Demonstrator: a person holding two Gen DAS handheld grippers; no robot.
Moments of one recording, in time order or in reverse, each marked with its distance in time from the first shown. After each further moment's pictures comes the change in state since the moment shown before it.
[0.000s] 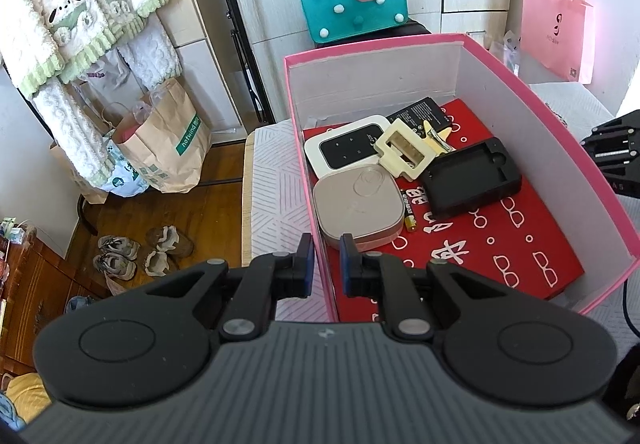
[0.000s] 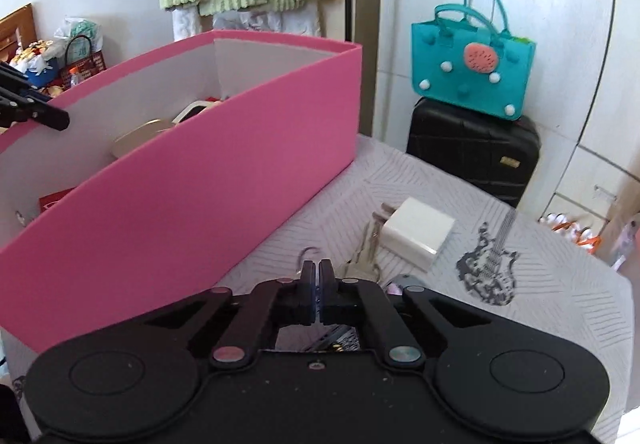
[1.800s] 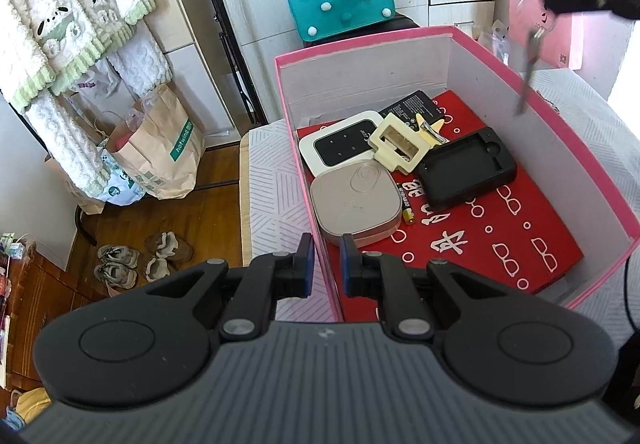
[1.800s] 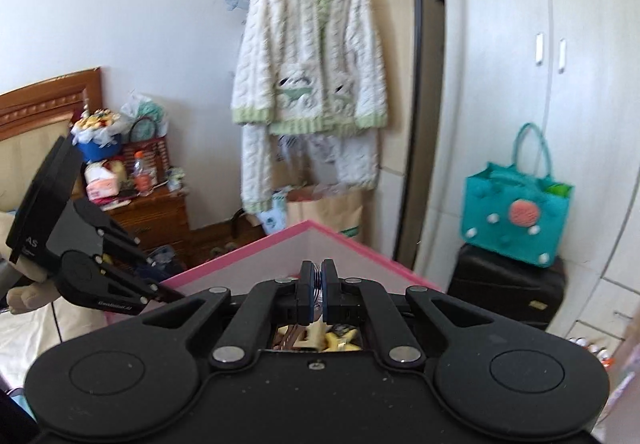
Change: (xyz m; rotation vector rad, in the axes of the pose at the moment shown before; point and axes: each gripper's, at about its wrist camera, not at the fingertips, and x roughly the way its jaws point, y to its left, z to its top) left arm 0.000 0.000 0.002 0.043 0.008 -0.011; right arm -0.083 0.070 0.106 -0.126 -0.285 0.111
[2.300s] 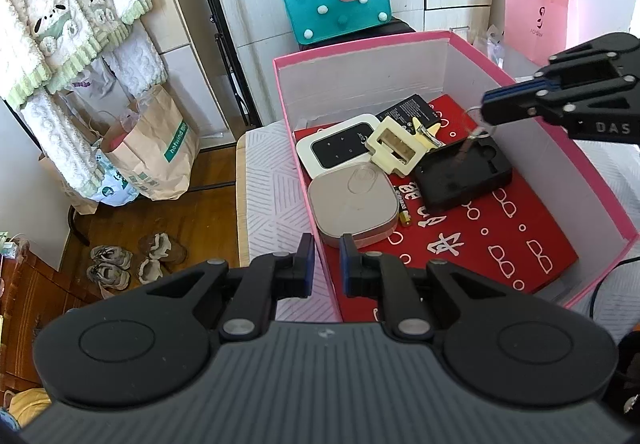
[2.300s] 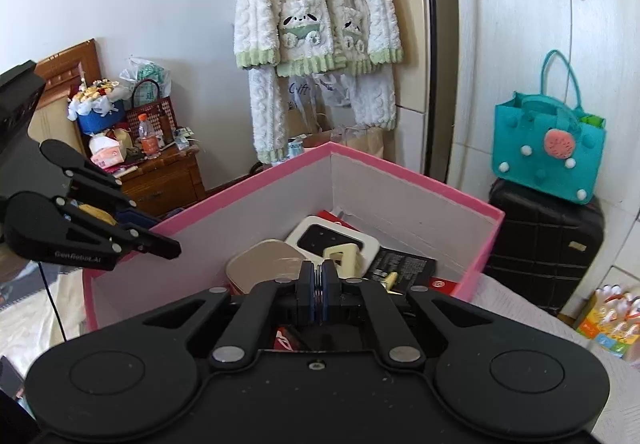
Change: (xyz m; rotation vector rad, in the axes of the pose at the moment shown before) left arm 0.001 0.001 -0.001 -0.011 -0.012 -0.024; right arm 0.054 0.006 -0.038 0.069 0.133 0.036
